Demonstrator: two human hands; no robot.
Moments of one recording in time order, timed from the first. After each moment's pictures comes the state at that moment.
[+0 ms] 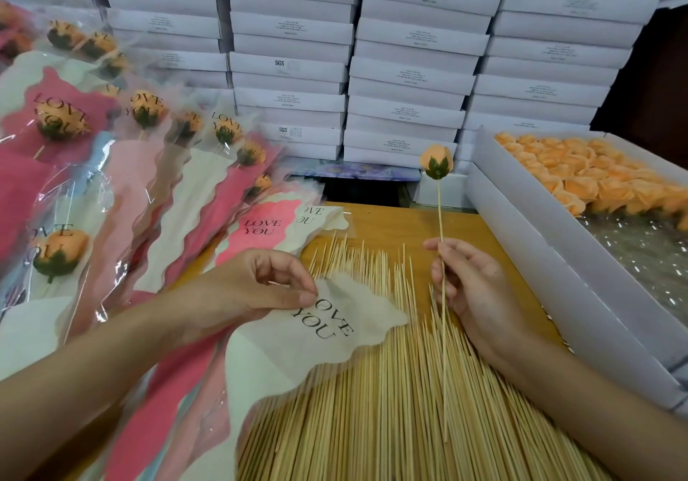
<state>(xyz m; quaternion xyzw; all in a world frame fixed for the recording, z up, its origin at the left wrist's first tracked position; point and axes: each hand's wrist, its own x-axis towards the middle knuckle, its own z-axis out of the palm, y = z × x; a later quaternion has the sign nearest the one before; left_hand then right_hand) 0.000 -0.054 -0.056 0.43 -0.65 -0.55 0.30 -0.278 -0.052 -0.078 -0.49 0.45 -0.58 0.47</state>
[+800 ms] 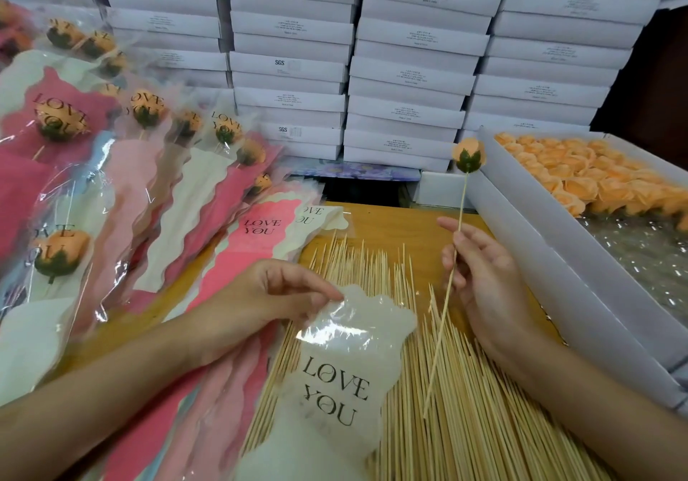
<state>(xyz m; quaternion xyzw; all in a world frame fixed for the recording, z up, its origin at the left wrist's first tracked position) -0.014 -0.045 -0.072 0.36 -0.66 -0.55 0.36 -0.276 -0.048 -0.064 -0.49 0.45 -0.62 0.42</state>
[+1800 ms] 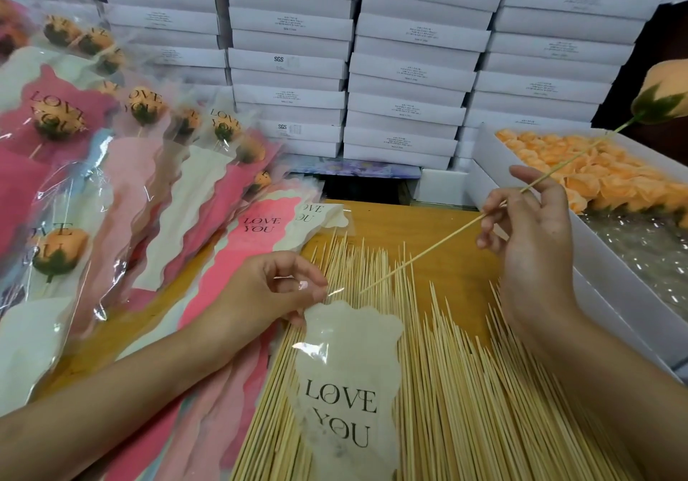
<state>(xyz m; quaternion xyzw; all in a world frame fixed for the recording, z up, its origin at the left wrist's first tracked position) -0.025 -0.045 -0.076 0.46 -0.64 -0.45 0.43 -0.281 -0.046 -0.028 -0.47 0.41 -0.73 0.28</state>
